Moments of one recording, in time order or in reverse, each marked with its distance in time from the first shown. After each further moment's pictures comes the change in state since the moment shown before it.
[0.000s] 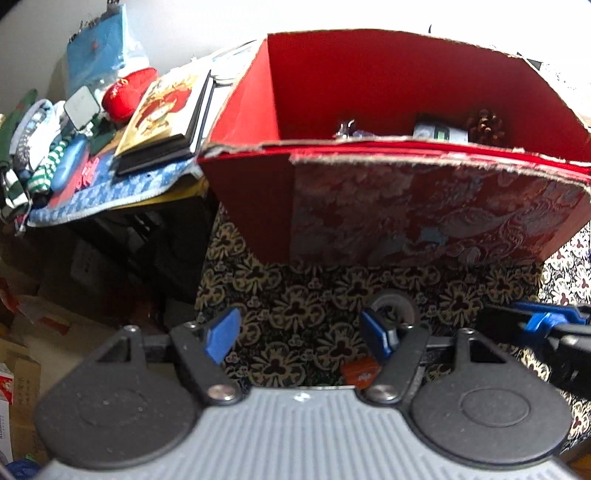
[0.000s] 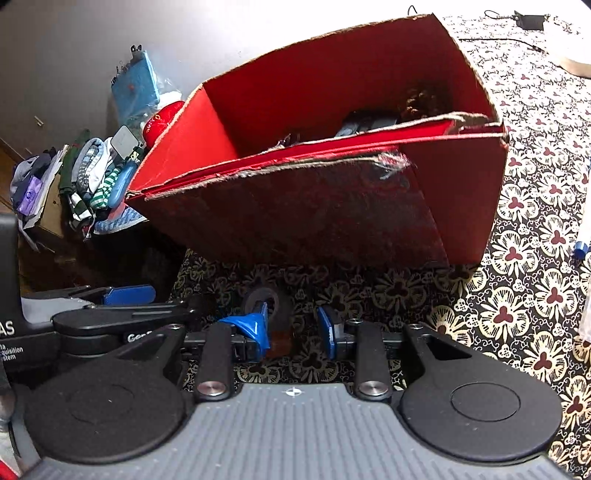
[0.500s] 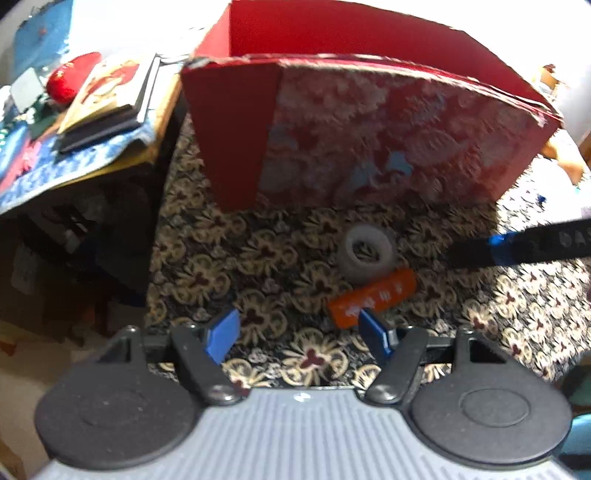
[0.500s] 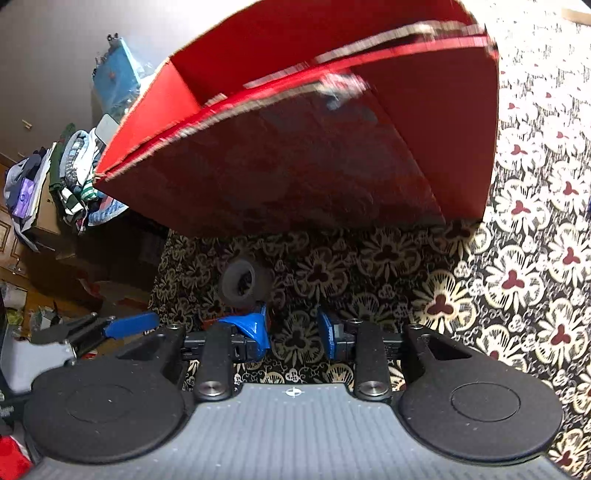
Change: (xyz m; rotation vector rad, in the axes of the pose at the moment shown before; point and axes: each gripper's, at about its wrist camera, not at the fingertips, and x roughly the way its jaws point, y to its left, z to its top) left arm 0.014 0.029 -0.045 0.079 -0.008 -0.263; right arm 0.024 -0.022 -0.004 0.094 0.113 0.027
